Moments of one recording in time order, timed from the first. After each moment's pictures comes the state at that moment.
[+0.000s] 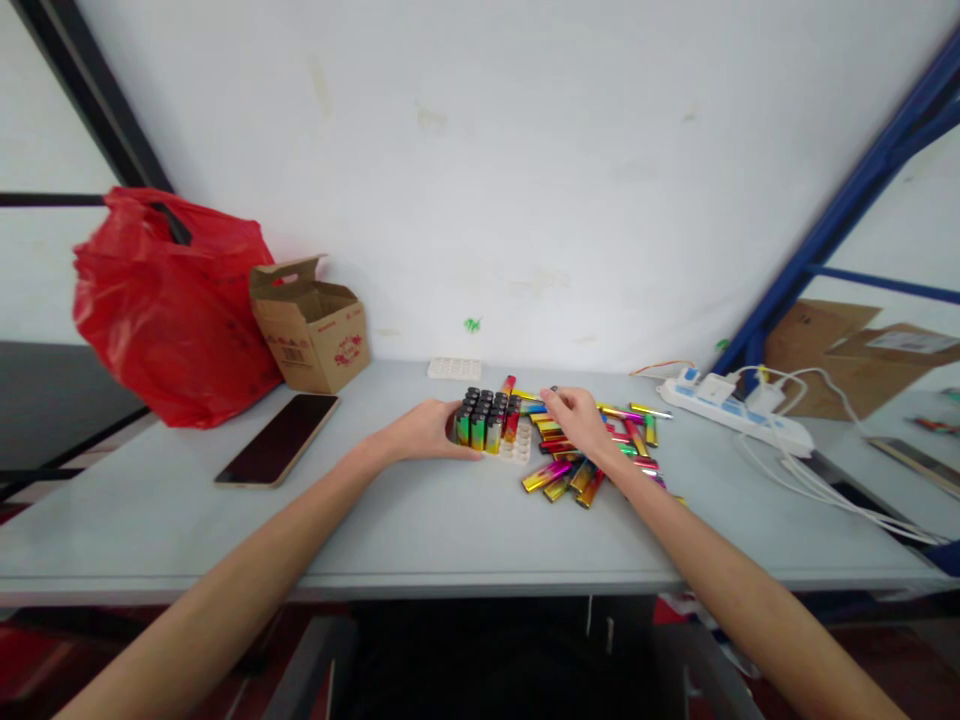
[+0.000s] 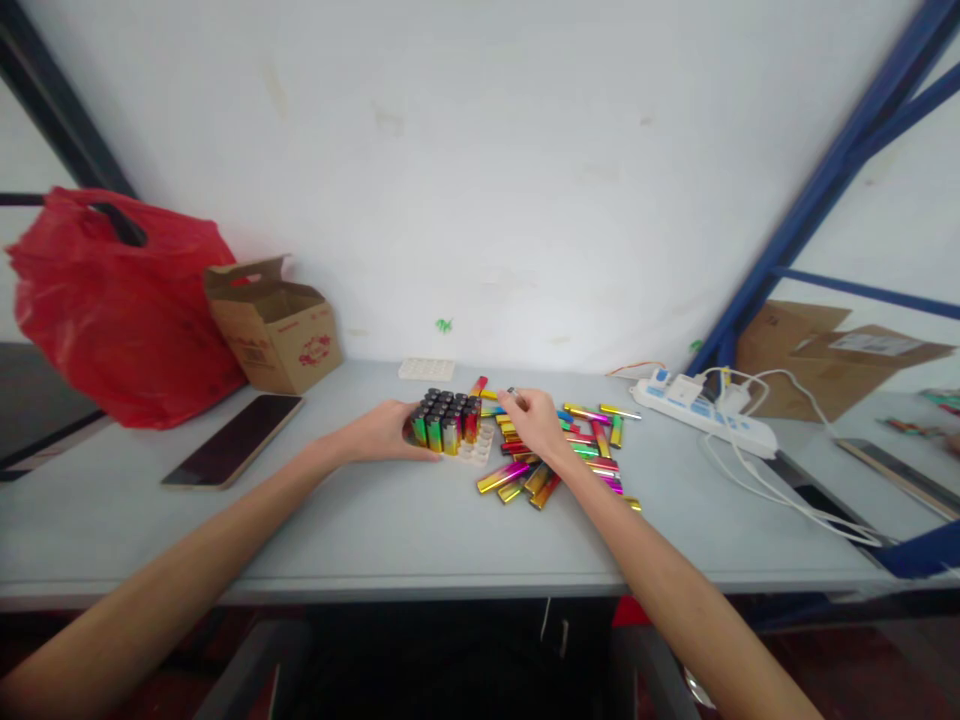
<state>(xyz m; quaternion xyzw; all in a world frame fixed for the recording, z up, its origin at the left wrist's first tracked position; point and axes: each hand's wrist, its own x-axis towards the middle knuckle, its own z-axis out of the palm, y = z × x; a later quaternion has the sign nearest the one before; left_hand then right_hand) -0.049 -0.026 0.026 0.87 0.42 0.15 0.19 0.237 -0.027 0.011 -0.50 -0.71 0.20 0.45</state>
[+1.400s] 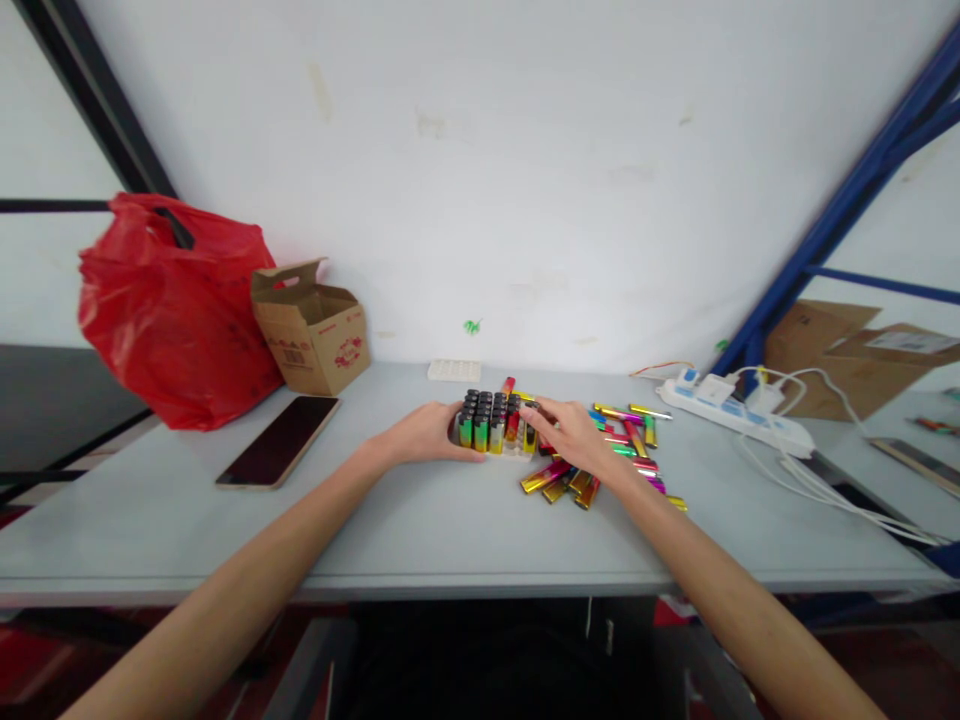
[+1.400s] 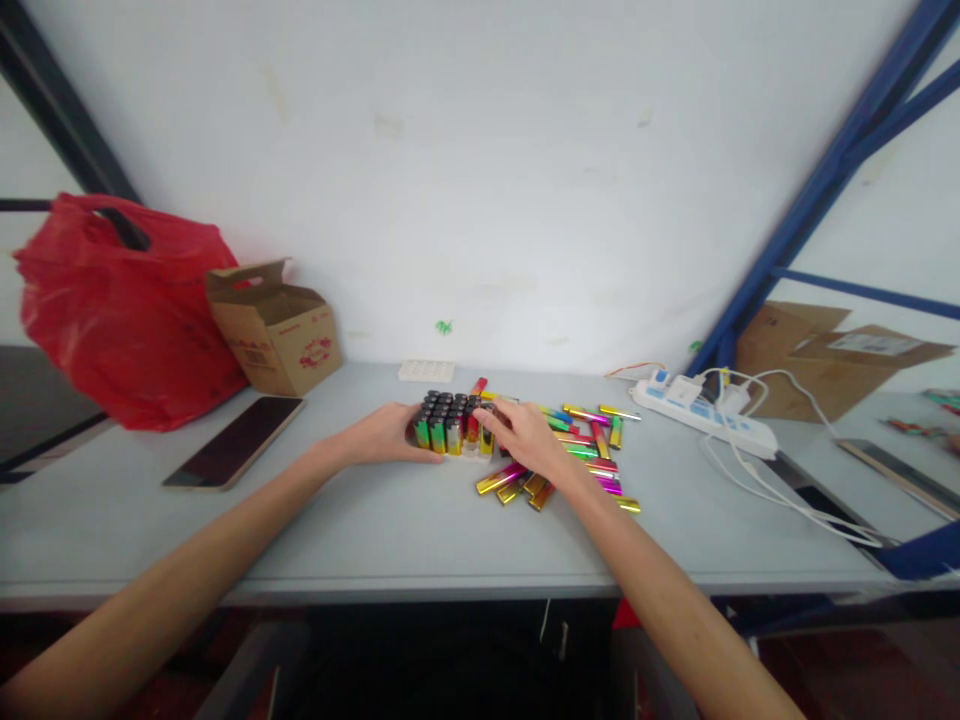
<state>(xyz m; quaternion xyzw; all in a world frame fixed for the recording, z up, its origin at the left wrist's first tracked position) -0.048 -0.025 0.023 0.86 0.43 0.17 0.19 0.229 -0.054 0.029 -0.44 -0.83 0.15 0.32</state>
